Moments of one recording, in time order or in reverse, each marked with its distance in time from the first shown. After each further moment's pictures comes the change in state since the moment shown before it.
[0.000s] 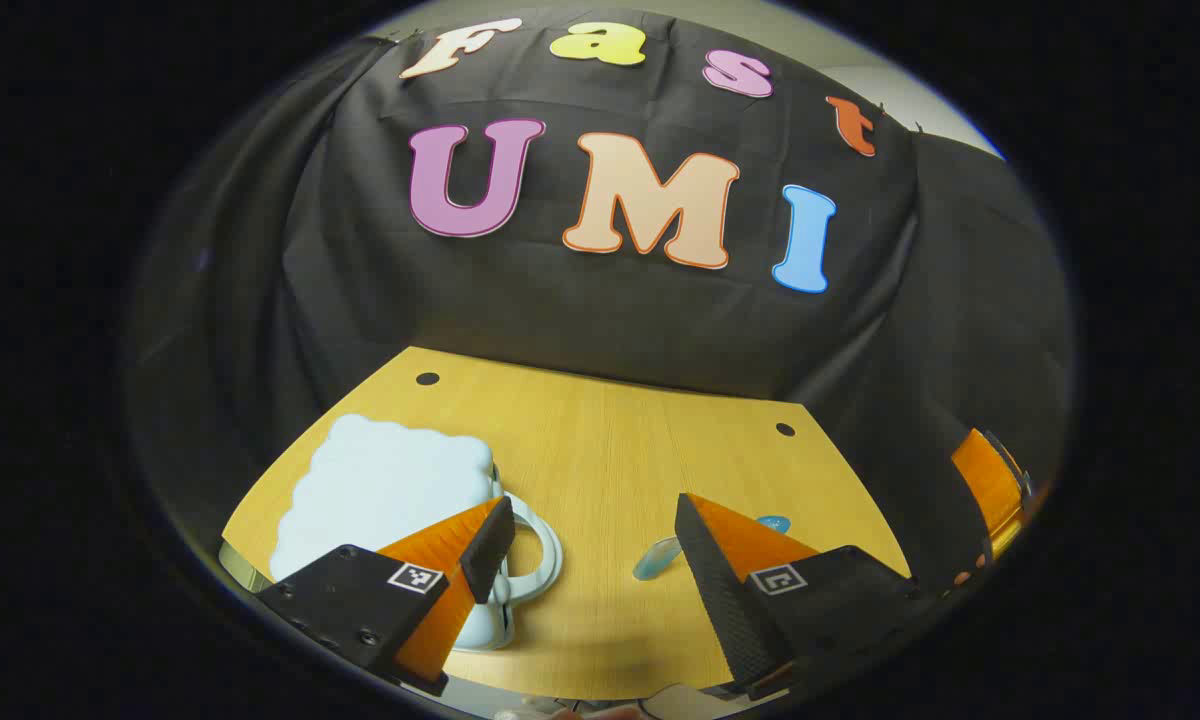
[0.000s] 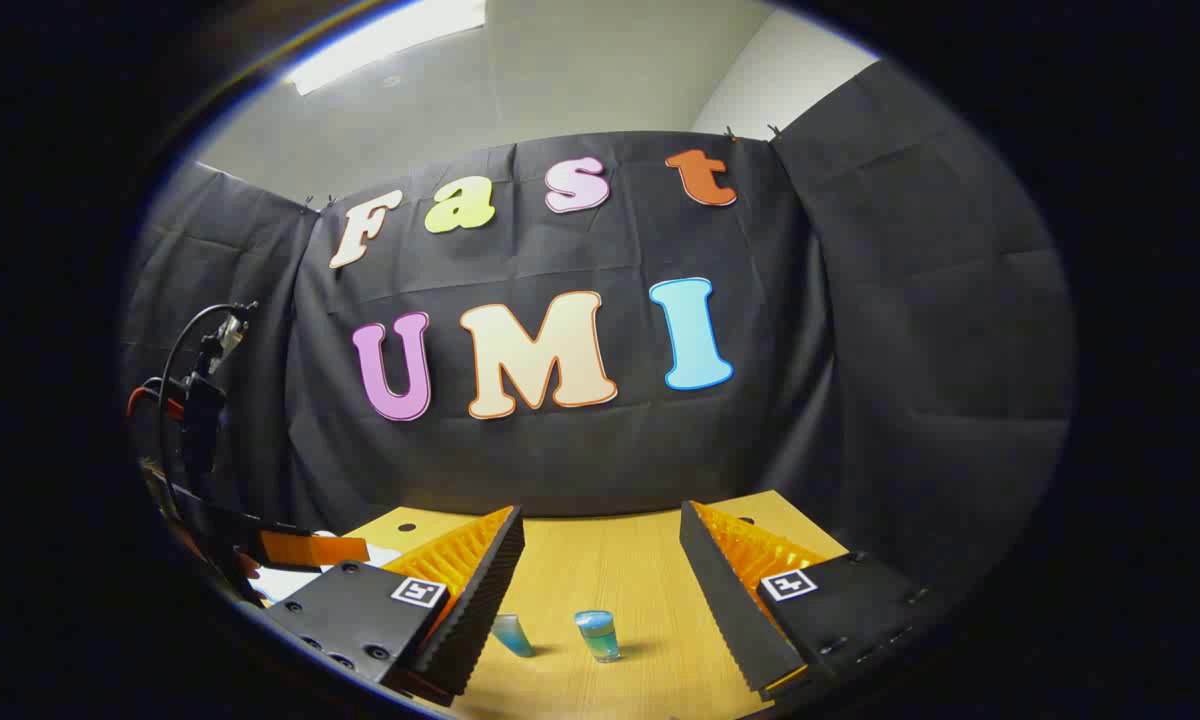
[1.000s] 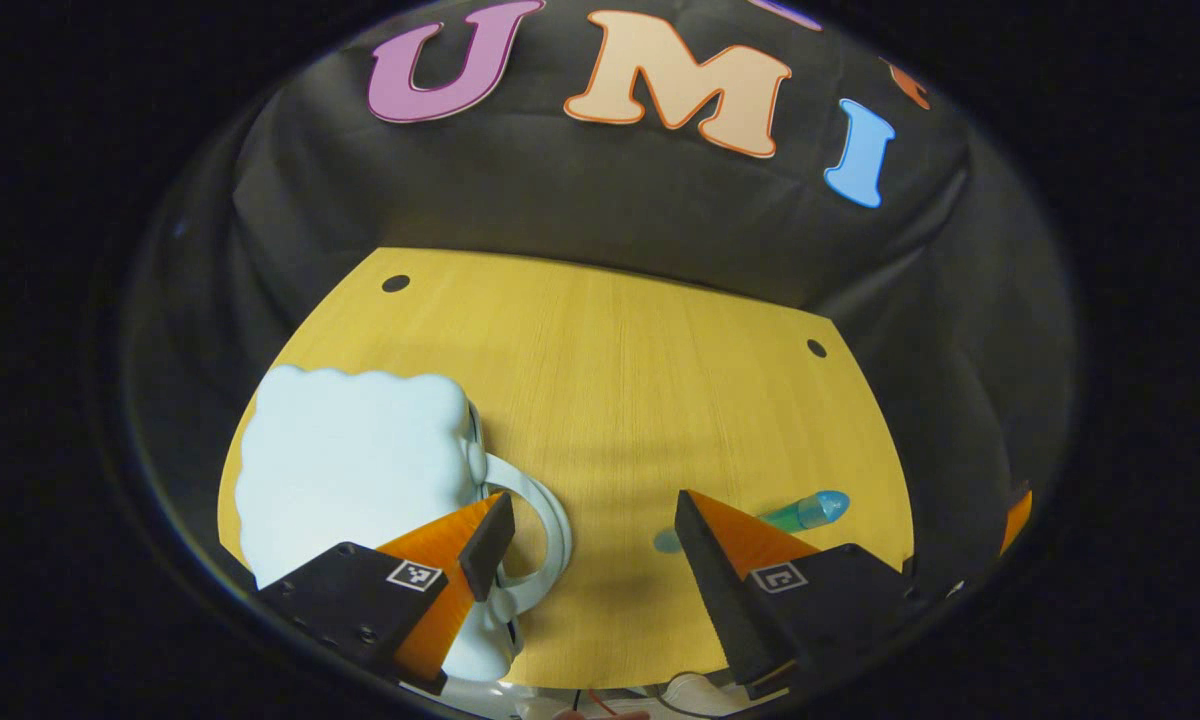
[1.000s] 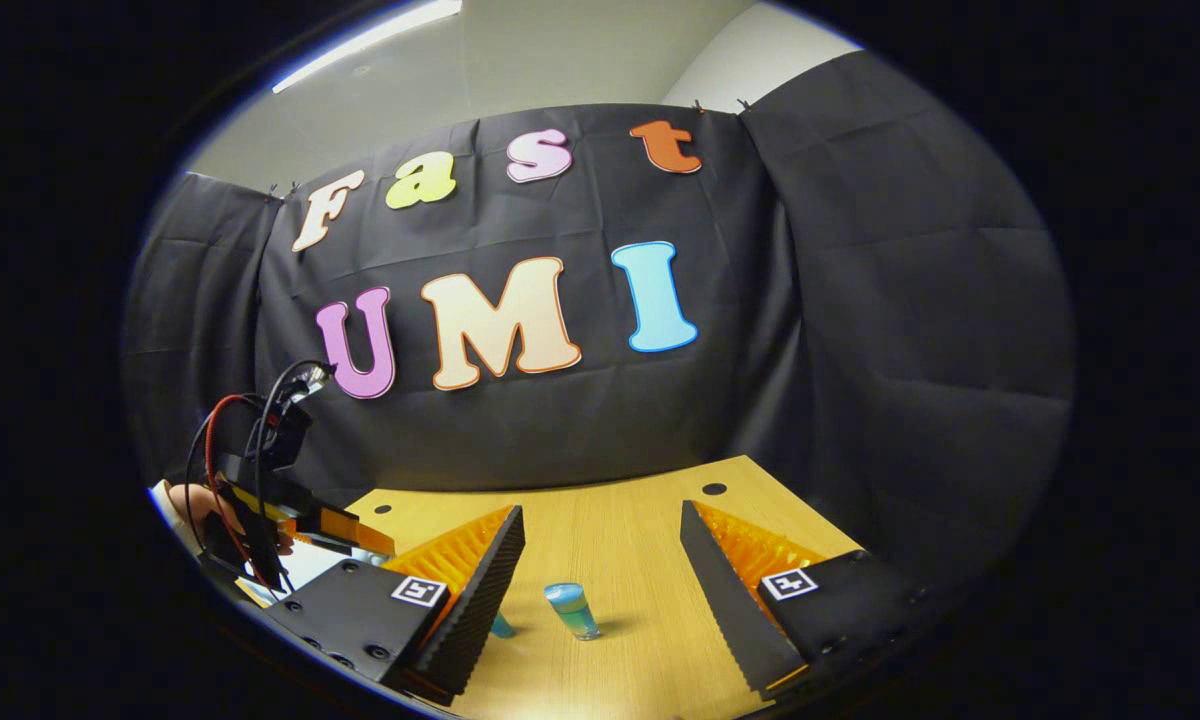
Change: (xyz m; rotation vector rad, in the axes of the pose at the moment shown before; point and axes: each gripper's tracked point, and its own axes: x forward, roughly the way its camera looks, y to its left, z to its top) left arm 0.090 0.025 -0.042 -0.024 0.413 -0.013; right arm -0.005 -0.033 -0.035 0.032 0.091 -0.104
